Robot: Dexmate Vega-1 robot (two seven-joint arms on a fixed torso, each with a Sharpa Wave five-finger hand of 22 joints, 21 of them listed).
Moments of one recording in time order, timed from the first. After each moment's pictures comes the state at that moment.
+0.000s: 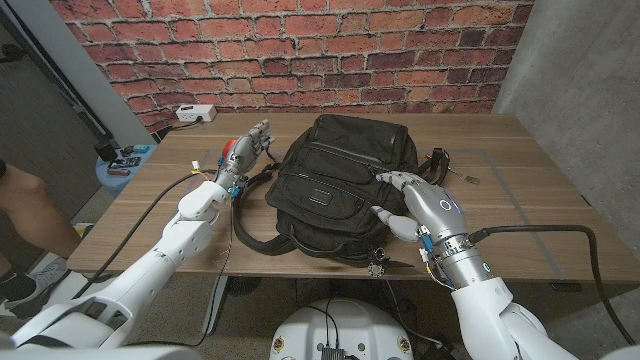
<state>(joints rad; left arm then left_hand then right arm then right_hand) 0.82 0.54 0.36 -1.22 -0.68 -0.43 -0.25 0.41 0.19 0.68 -0.02 0.19 0.04 0.04 0.18 0.18 -0.02 0.06 0.21 0.19 -0.03 0.09 0.19 0.17 0.05 0.06 0.35 0.17 -1.74 -0.78 -0.39 -2.54 -0.98 -0.44 -0.39 0.99 -0.03 0.34 -0.18 0.19 0.47 -0.03 0.25 0.20 0.44 -0.02 0.26 0.23 0.37 -0.05 0.27 0.21 0.58 -0.06 0.22 0.17</state>
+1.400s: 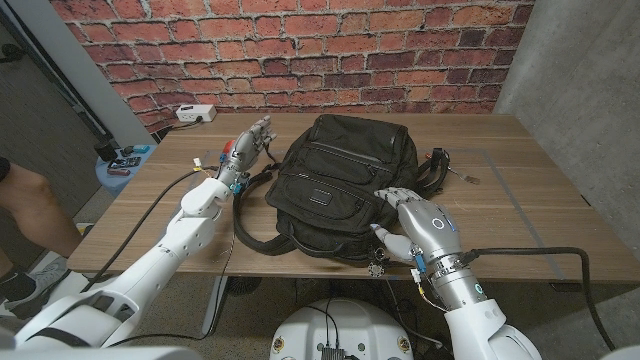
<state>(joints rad) 0.81 0.53 0.36 -1.21 -0.68 -0.44 -0.24 0.41 0.19 0.68 -0.02 0.19 0.04 0.04 0.18 0.18 -0.03 0.06 0.21 0.19 -0.03 0.09 0.19 0.17 0.06 0.07 0.34 0.17 -1.78 -0.76 -0.46 -2.51 -1.15 -0.51 -0.39 0.99 -0.03 0.34 -0.17 0.19 0.48 -0.04 0.24 0.20 0.45 -0.03 0.26 0.24 0.39 -0.04 0.27 0.22 0.60 -0.06 0.21 0.17</state>
